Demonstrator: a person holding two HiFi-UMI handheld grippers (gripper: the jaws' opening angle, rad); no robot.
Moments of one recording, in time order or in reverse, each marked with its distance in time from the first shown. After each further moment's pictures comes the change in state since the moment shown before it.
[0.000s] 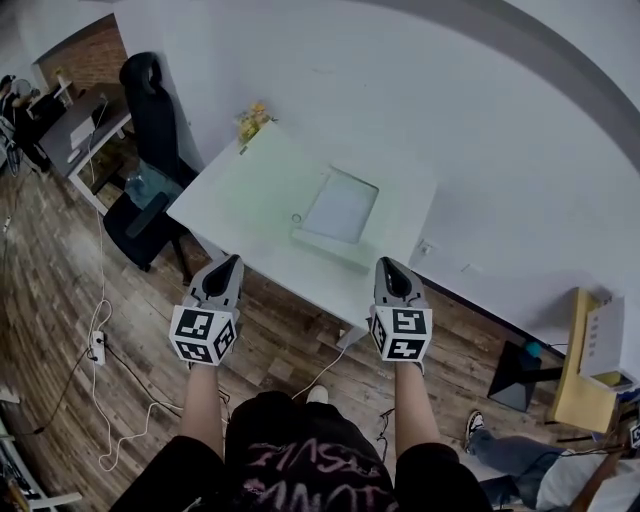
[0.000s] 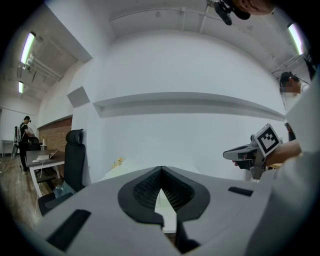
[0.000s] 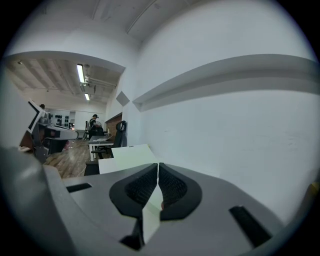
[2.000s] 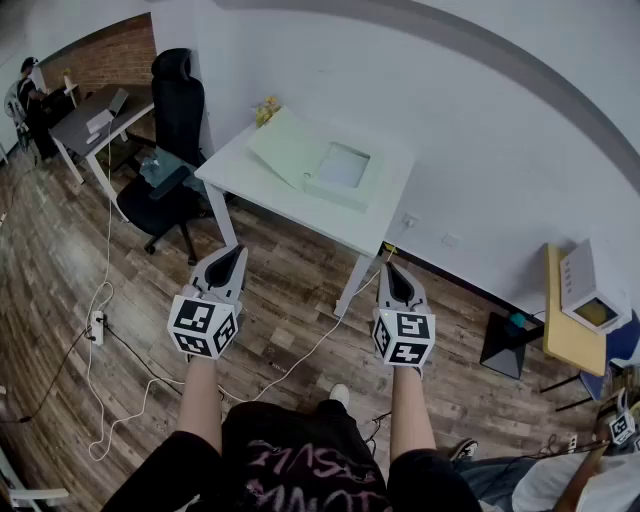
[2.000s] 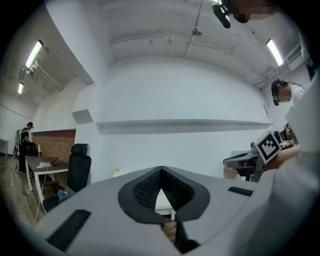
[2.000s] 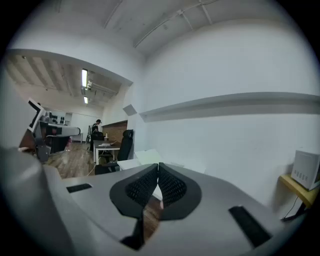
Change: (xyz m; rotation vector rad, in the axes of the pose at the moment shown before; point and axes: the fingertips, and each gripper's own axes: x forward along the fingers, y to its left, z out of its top) left arm -0.294 -0.069 0.011 0.031 -0.169 -0.080; right arm -0.288 0.137 -0.017 0.000 -0.097 -0.078
